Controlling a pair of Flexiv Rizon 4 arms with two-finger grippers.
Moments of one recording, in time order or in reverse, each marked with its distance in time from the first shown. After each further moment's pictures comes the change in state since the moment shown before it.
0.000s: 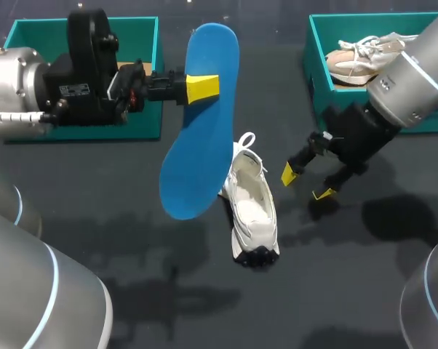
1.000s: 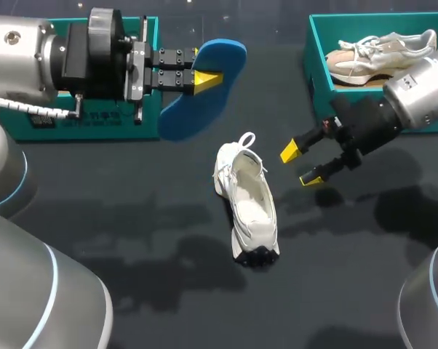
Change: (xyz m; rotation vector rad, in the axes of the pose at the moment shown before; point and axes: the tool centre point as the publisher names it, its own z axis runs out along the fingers) left arm -0.051 0.004 0.005 -0.133 0.023 0.688; right arm 0.023 0.020 -0.016 -0.035 0.298 -0.047
